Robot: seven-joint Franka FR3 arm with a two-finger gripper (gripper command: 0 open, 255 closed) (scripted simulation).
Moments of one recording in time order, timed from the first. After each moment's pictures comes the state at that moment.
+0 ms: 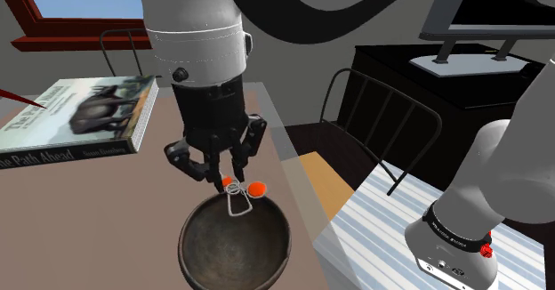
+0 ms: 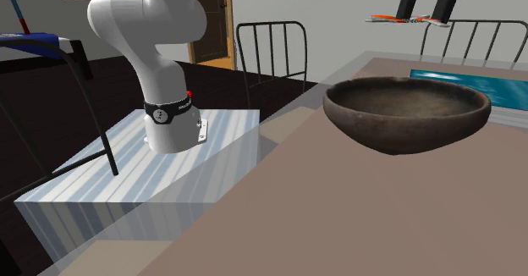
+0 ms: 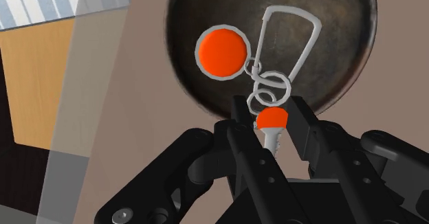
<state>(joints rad) 0.19 0.03 0.71 -1.81 0.02 1.76 1.08</state>
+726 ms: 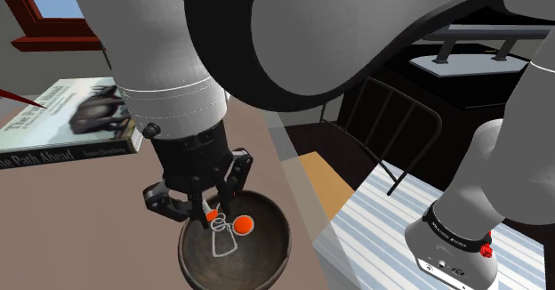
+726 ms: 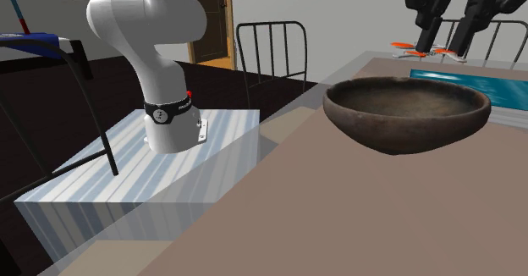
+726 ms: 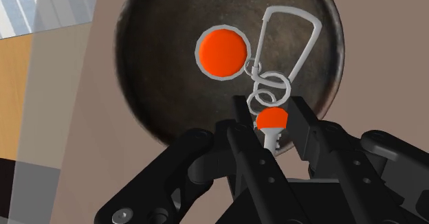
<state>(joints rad) 0.24 0.13 0.74 -1.80 -0.04 1.83 1.20</state>
